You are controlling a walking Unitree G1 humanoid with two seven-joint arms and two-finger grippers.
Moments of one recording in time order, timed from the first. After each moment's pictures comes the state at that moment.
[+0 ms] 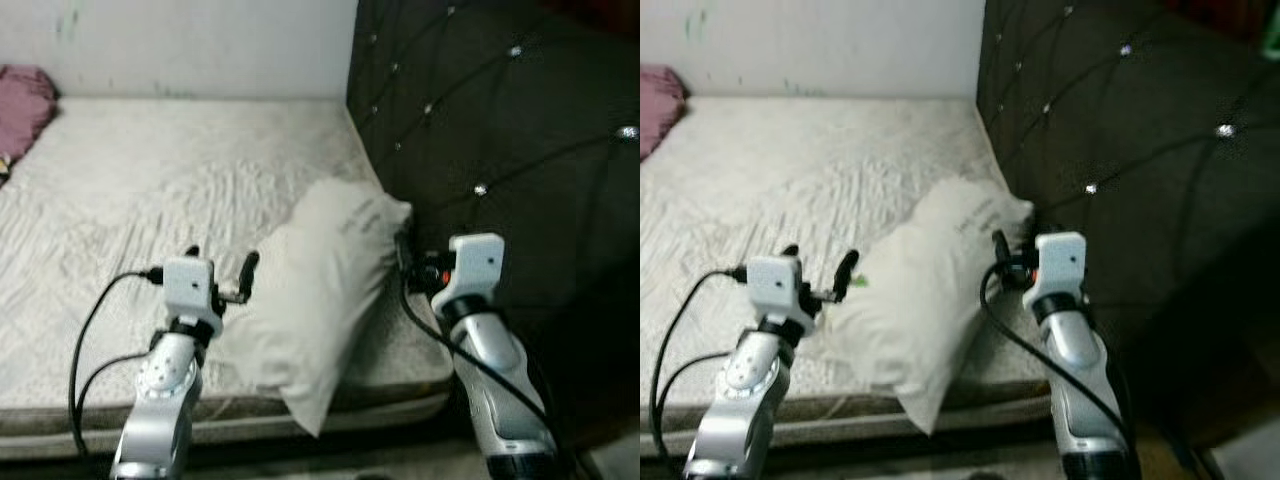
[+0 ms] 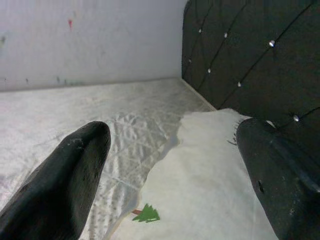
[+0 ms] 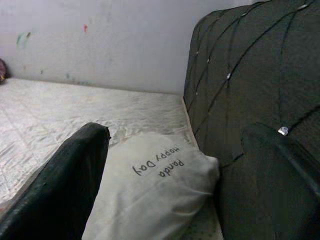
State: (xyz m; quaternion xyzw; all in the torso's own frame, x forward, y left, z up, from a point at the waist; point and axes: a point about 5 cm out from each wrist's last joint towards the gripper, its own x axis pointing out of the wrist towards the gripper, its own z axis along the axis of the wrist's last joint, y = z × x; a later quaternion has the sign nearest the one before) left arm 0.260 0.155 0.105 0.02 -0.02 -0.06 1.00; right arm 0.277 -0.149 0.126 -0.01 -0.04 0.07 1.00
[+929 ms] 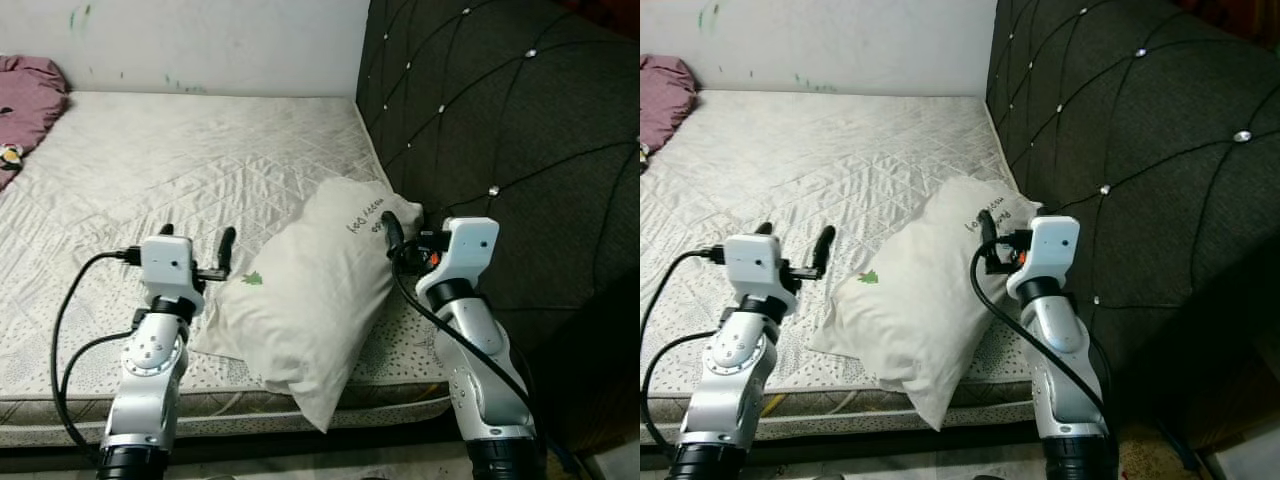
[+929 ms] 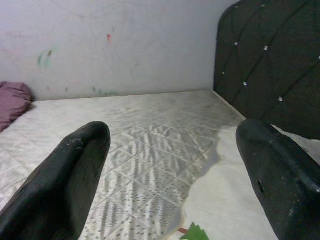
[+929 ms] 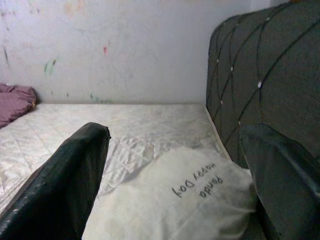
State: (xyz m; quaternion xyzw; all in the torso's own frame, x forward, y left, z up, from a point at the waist) left arm 0.280 0.178 0.117 0.04 -0.05 -0.01 1.00; right arm 0.288 -0.133 0.145 0.05 -0.07 0.07 0.99
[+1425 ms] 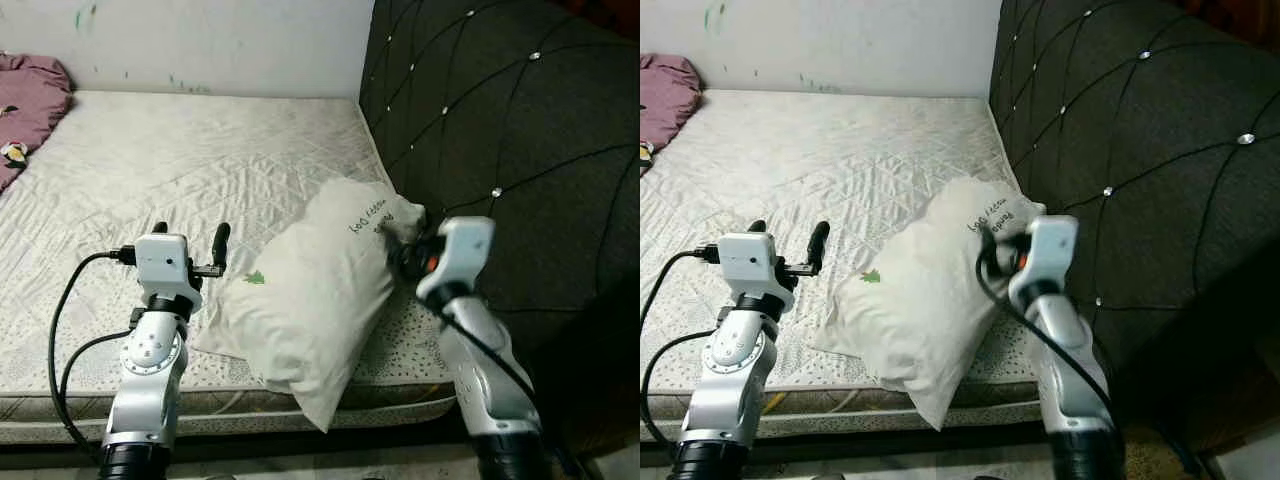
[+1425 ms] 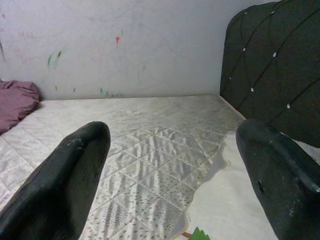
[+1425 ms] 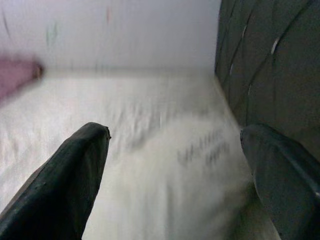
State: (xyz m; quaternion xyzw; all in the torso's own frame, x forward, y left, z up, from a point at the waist) left arm 0.281 0.177 0.117 0.03 -0.06 0.00 1.00; right arm 0.289 -0.143 0.118 0.03 0.04 0.09 0.99
